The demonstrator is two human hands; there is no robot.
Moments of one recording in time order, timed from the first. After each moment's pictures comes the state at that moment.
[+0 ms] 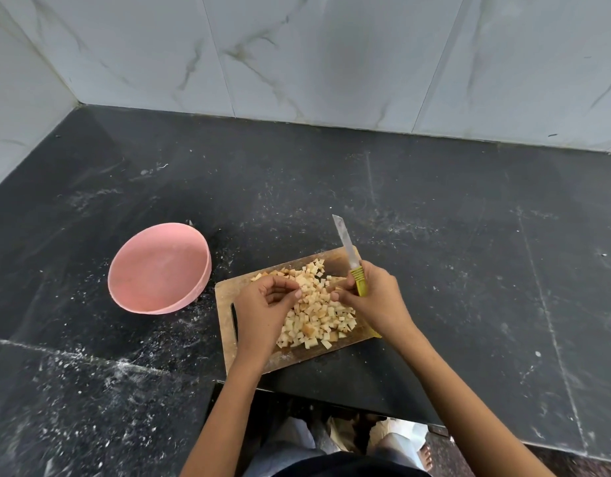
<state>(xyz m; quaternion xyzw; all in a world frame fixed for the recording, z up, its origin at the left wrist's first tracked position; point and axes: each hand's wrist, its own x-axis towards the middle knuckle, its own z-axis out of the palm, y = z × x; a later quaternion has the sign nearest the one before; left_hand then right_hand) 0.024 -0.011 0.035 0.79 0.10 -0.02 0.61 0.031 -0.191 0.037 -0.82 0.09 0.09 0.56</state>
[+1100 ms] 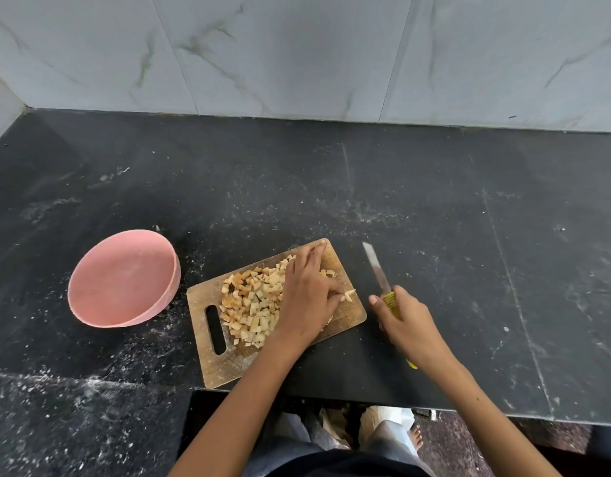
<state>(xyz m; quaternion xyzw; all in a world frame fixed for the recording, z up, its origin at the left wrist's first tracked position) 0.043 -0.087 0.016 0.94 -0.24 0.02 0.24 -0.027 -0.247 0.041 -0.87 0.19 0.11 0.44</state>
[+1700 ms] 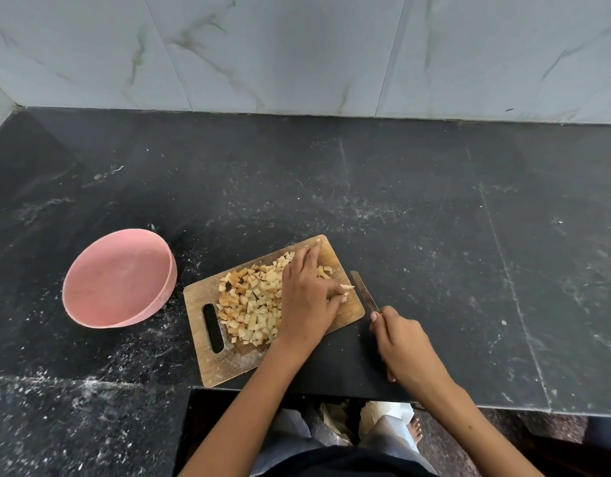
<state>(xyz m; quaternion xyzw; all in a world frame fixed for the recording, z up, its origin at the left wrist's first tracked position) 0.032 -0.093 0.003 0.94 -0.20 0.05 0.28 -0.053 -0.235 0.033 -0.92 0.16 0.15 0.33</state>
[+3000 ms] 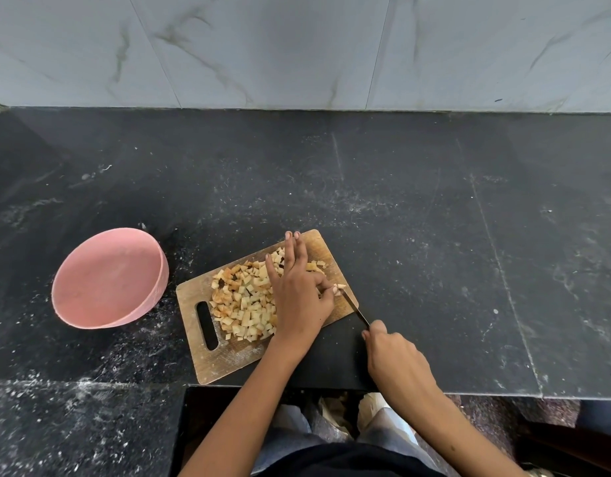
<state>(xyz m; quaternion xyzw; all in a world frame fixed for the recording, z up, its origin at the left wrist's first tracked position) 0.031 -0.097 0.000 0.95 -0.14 0.02 0.28 -0.071 -0.215 0.039 -0.94 0.15 0.26 0.17</state>
